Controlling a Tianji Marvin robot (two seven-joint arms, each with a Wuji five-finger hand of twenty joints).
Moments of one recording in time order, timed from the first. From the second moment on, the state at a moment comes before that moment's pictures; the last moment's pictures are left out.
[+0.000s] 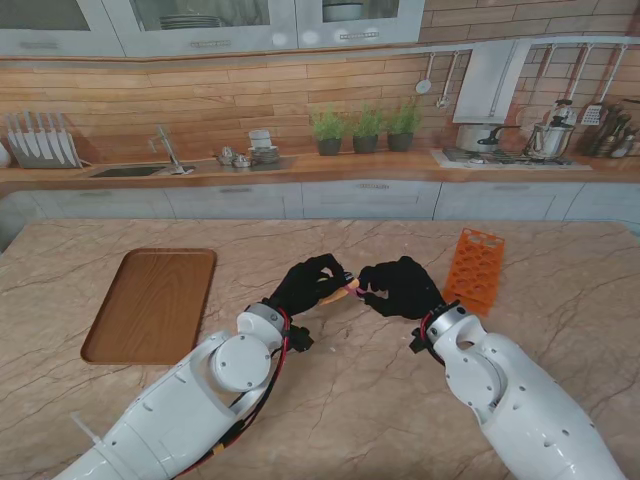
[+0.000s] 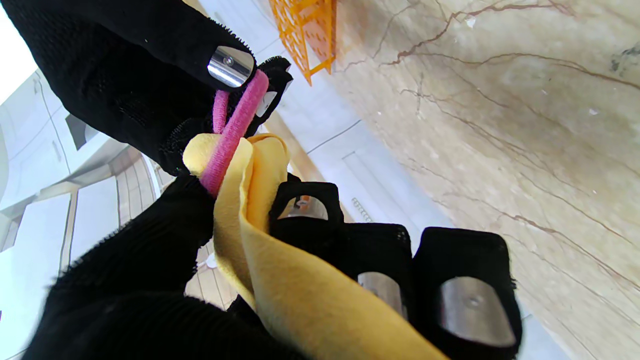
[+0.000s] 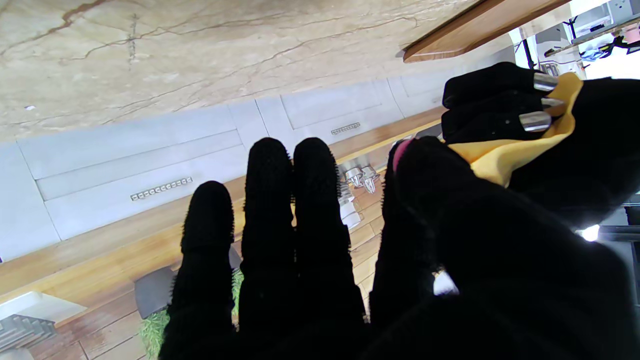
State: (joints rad) left arm 1.21 -1.29 -0.80 -1.28 0.13 -0.11 0.24; right arm -1.41 -1.10 1.13 -1.39 -0.81 -0.32 -0.23; left_hand 0.70 -0.30 0.53 -0.13 0.57 0.18 1.17 0.56 1.29 0.04 1.20 1.07 1.28 0.10 1.74 0.80 1.08 0.25 1.83 0.76; right_hand 0.67 -0.53 0.88 -0.19 0.71 -0.27 1.00 0.45 0.88 0.10 0.87 0.39 0.70 0.07 0.87 0.63 0.28 0.17 1.05 0.63
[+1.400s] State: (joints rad) left arm 1.22 -1.27 -0.79 -1.32 0.15 -0.01 0.18; right arm -1.36 -1.09 1.16 -1.39 -0.90 -0.46 -0.28; left_hand 0.66 -0.33 0.58 -0.13 0.60 0.23 1.20 0.60 1.29 0.04 1.20 1.04 1.28 0.10 1.74 0.80 1.08 0.26 1.83 0.80; right_hand 0.67 -0.53 0.87 -0.20 0.73 -0.28 1.00 0.47 0.88 0.10 0.87 0.39 0.70 0.07 0.86 0.63 0.28 0.17 1.05 0.63
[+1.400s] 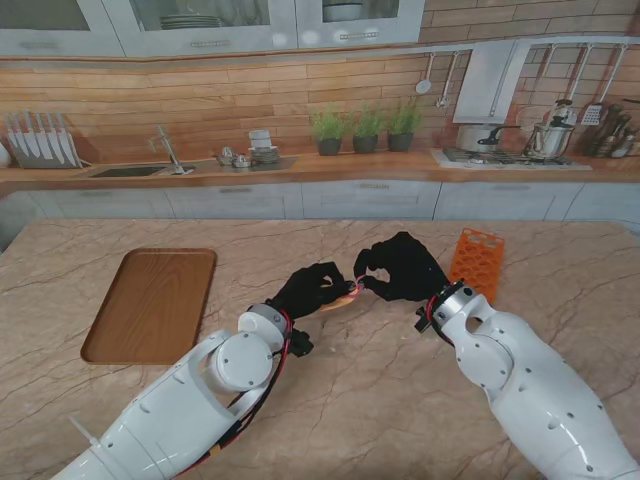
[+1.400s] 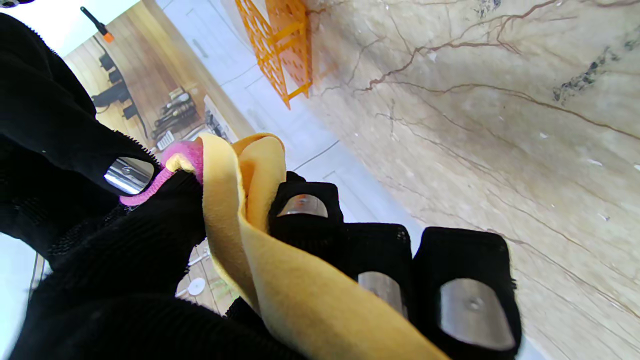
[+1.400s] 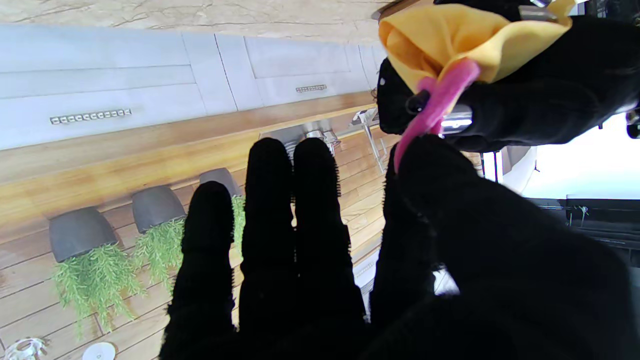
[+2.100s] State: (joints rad) left arm 1.22 -1.27 -0.79 -1.31 0.16 -0.02 0.20; right arm -1.38 -1.09 1.18 -1.42 -0.90 -0.40 -0.26; left_hand 0.66 -0.33 0.59 -0.13 0.60 0.23 1.20 0.60 1.29 0.04 1.20 1.04 1.28 0.10 1.74 0.80 1.08 0.26 1.83 0.80; right_hand 0.67 -0.53 0.87 -0.20 0.72 -0.28 1.00 0.47 0.88 0.10 0.87 0.39 0.69 0.07 0.85 0.63 0.28 0.17 1.05 0.63
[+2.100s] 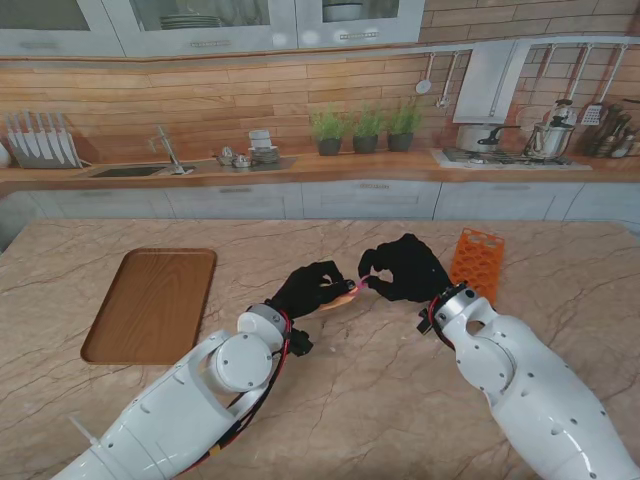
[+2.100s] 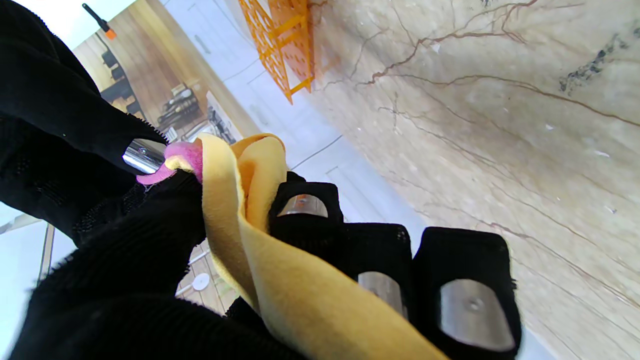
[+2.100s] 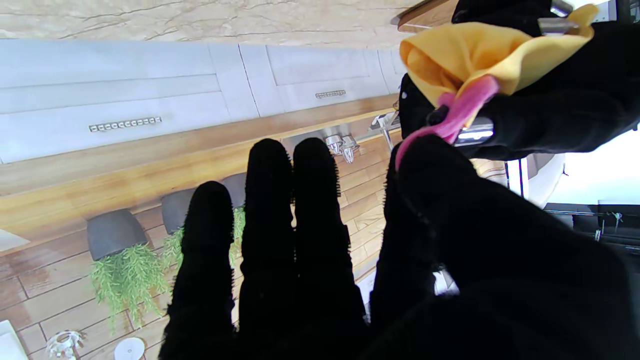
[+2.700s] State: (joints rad) left arm 1.21 -1.28 -0.79 -1.31 0.16 -0.03 0.20; right arm -1.39 -1.09 1.17 -1.42 -0.89 -0.36 -0.25; left_hand 0.66 -0.33 0.59 -0.13 0.60 0.23 1.20 0.60 1.29 0.04 1.20 1.04 1.28 0.10 1.74 0.80 1.08 0.26 1.83 0.80; right_hand 0.67 -0.53 0.87 -0.20 0.72 -0.29 1.00 0.46 0.88 0.10 0.87 0.39 0.69 0.07 0.85 0.63 0.28 0.17 1.05 0.63
